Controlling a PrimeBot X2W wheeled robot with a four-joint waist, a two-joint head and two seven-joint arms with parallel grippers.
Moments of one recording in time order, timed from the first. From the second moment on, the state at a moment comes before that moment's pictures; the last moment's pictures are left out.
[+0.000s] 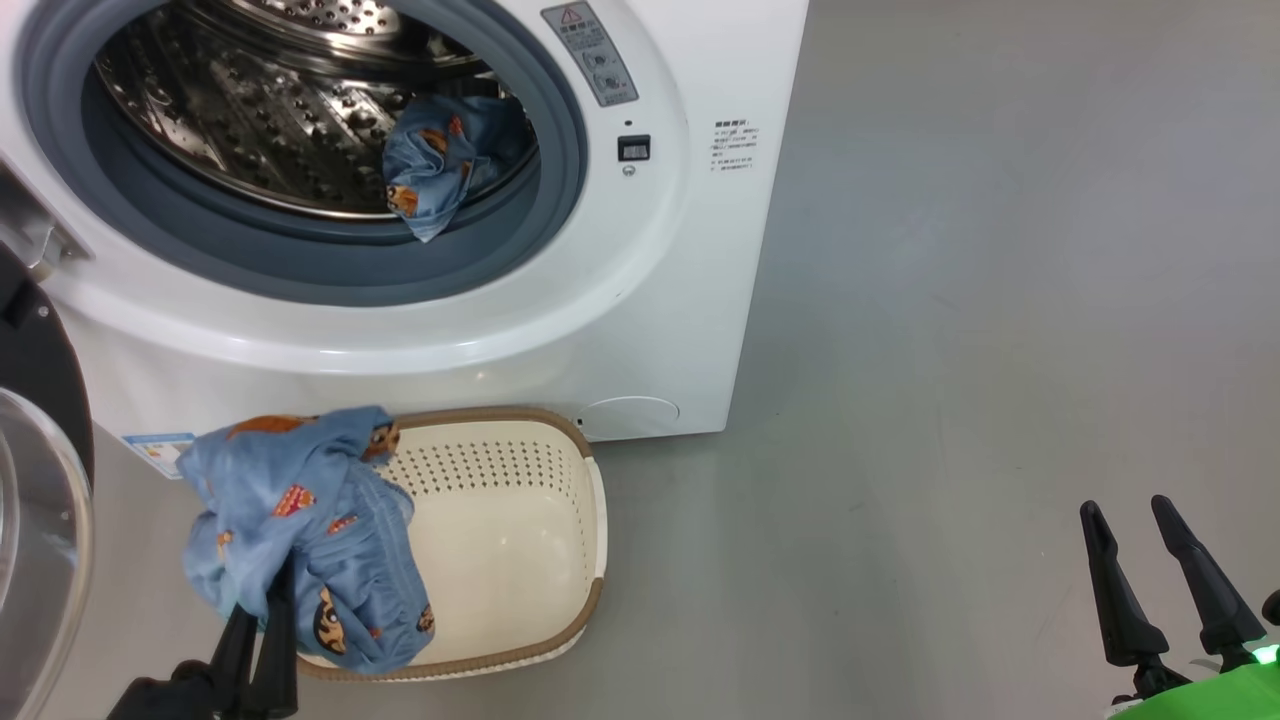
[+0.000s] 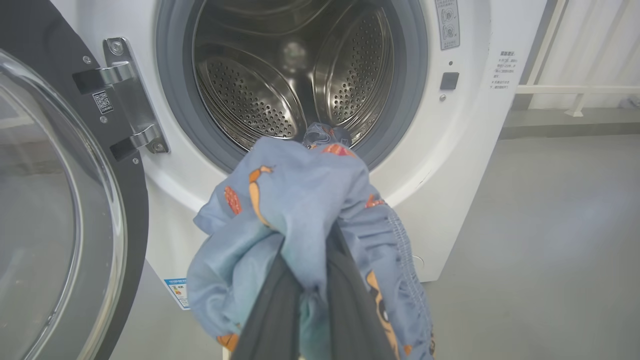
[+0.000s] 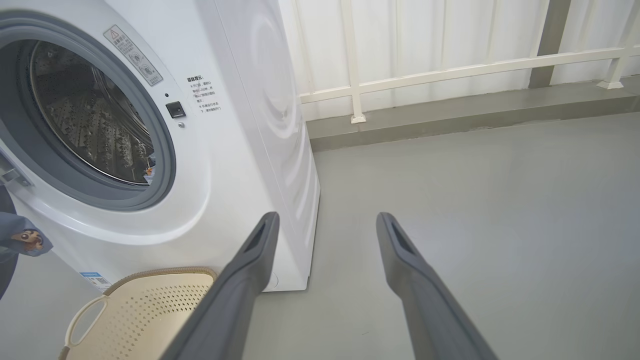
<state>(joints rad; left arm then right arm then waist) 0.09 0.04 0.05 -0.02 -0.09 0.02 -0.26 0.06 -0.27 -0.04 0.07 0.47 0.13 -0.26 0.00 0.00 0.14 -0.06</state>
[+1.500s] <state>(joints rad) -1.20 0.23 0.13 0.81 -0.05 0.00 -0.26 -0.24 -0.21 0.05 0.03 0.53 0.13 -0.26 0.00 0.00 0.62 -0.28</state>
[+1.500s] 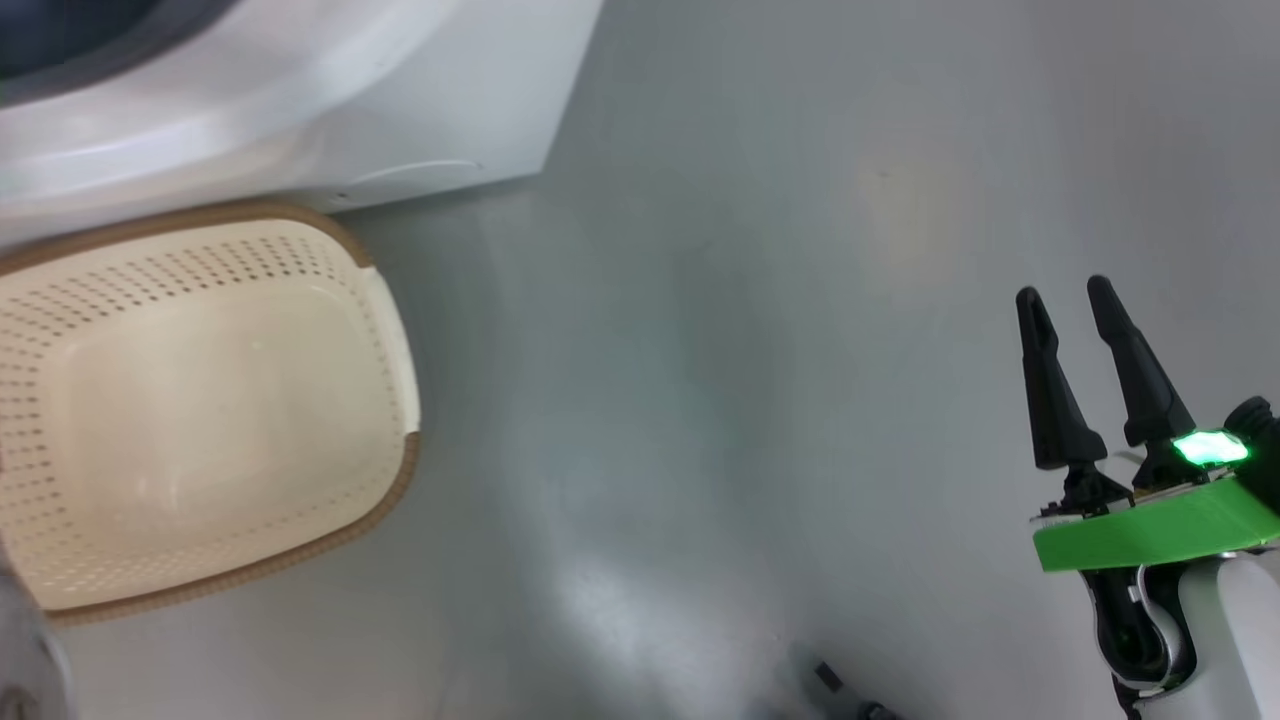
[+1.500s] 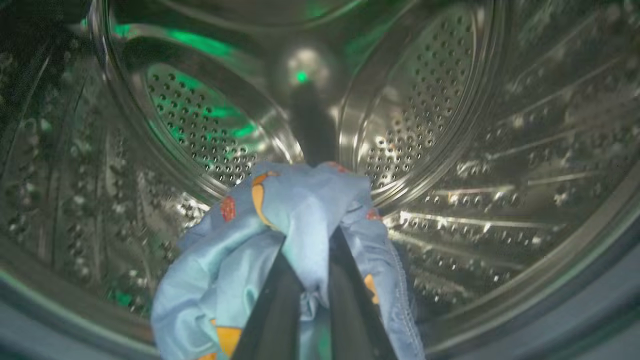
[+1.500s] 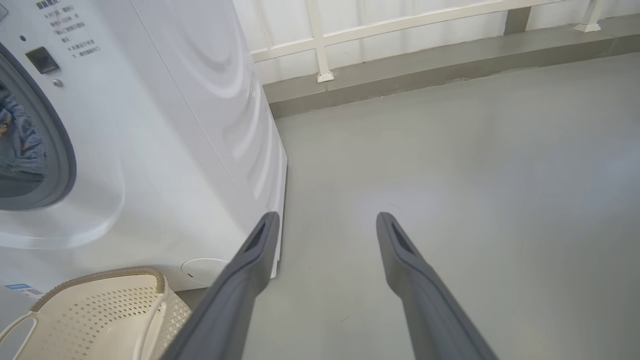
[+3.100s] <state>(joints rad) -0.69 0.09 0.18 0.55 -0.06 0.00 -0.26 -0.16 -0.29 0.06 0.05 0.50 0.13 -0.26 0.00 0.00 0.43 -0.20</state>
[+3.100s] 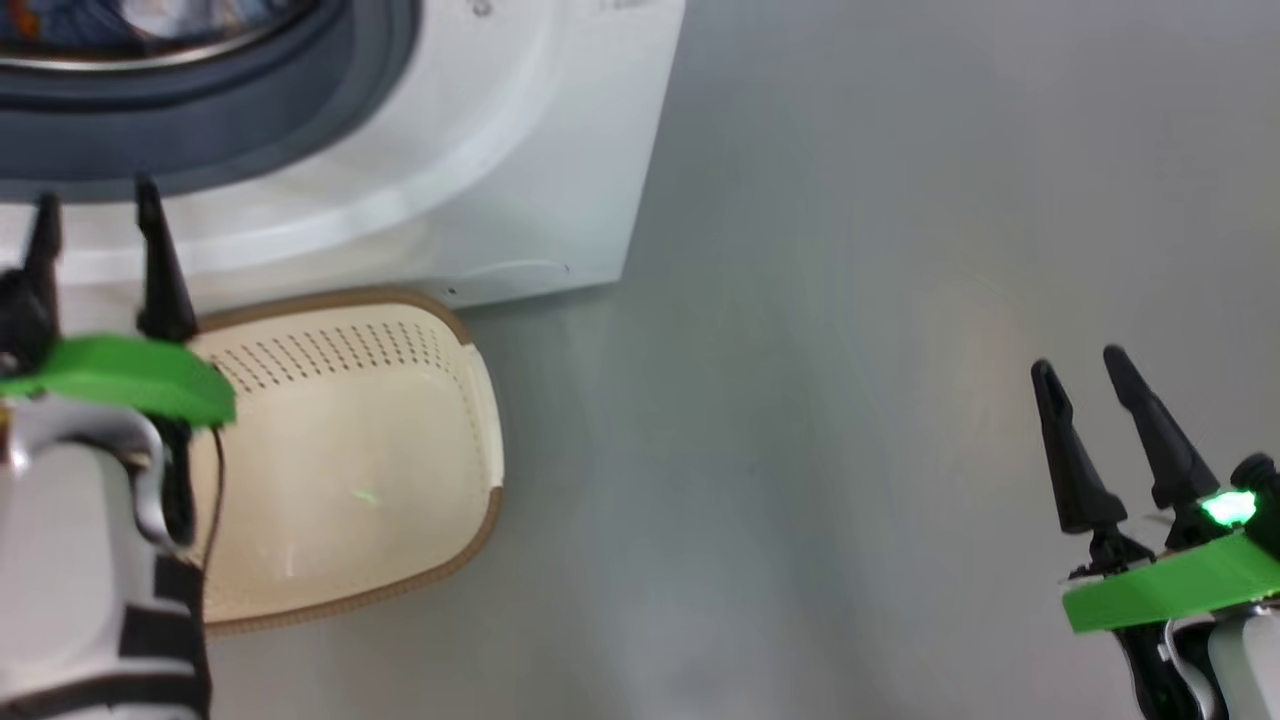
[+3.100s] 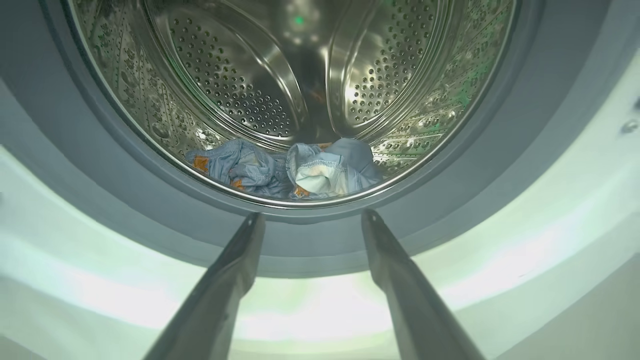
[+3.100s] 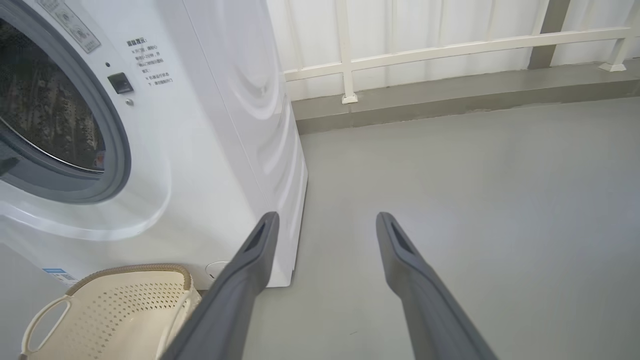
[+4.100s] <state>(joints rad) -0.12 0.04 0.18 0.31 -0.06 -0.04 -0.26 0.02 -0.31 0.03 0.09 0.48 0.13 -0.26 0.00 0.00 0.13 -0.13</state>
